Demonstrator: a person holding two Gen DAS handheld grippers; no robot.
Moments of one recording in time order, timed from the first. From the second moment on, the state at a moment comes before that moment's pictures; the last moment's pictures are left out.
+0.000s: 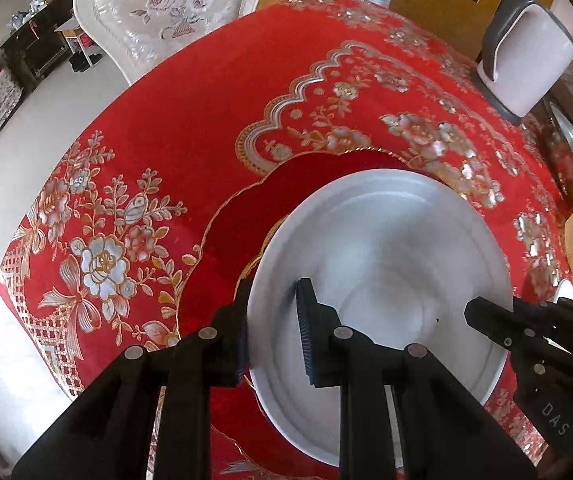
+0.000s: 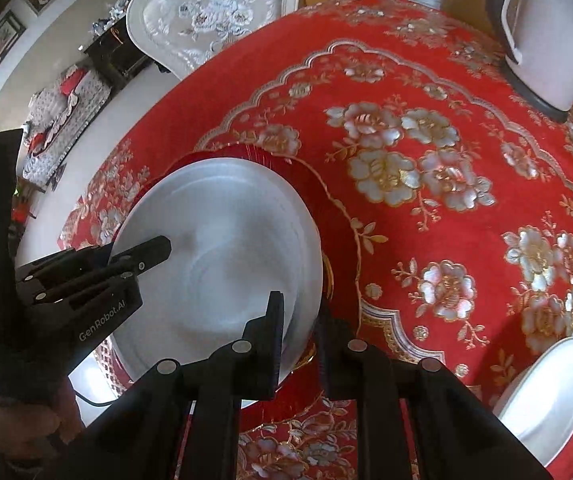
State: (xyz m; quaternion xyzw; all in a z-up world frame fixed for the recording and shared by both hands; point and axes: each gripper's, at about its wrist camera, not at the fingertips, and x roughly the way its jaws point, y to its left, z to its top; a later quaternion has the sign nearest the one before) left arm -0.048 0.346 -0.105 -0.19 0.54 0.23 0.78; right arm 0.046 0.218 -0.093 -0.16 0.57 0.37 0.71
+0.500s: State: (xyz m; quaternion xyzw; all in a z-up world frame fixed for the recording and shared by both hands) left arm -0.057 0.345 -0.075 -0.17 0.49 0.26 0.81; right arm 0.044 0.202 -0.076 -0.14 0.56 0.39 0.72
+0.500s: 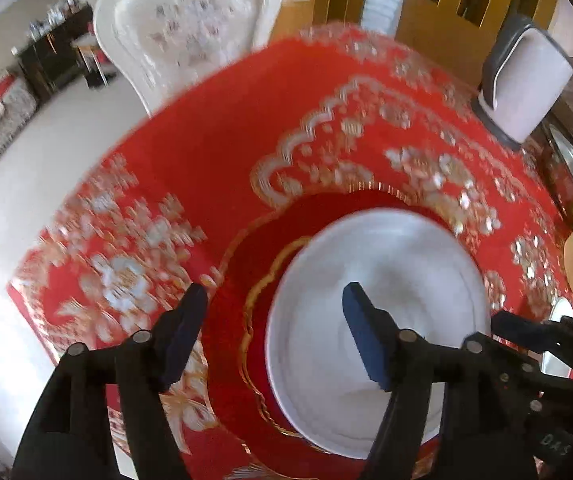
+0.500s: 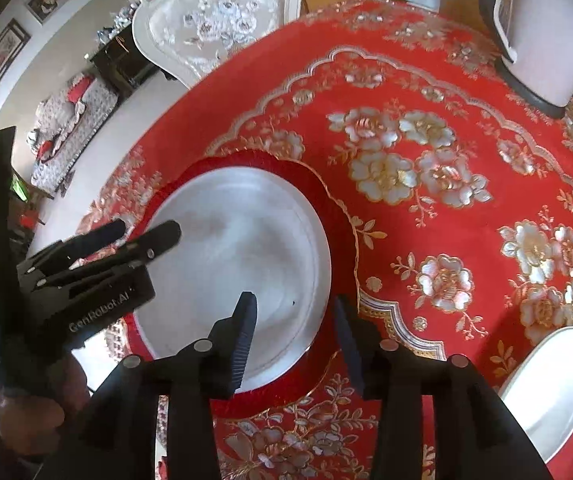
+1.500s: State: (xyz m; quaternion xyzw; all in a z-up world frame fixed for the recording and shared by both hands) left arm 0.065 0.129 -0.029 -0.08 0.50 0.04 0.86; right arm 0.110 -0.103 -0.051 0.05 0.57 0.16 0.80
